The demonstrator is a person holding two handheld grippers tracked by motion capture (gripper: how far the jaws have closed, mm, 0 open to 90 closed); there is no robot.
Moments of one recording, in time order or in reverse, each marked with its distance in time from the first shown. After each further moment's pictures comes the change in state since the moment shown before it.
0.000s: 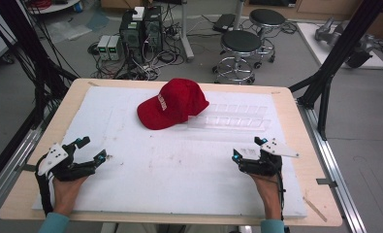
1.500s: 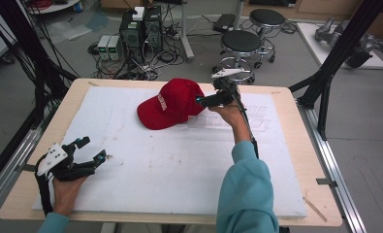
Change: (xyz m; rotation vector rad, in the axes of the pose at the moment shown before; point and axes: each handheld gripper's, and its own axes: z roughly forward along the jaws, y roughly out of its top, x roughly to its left) left arm 0.001 0.000 -0.001 -0.008 -0.005 0.000; right arm 0.000 0.152 0.175 0.230 0.140 -0.108
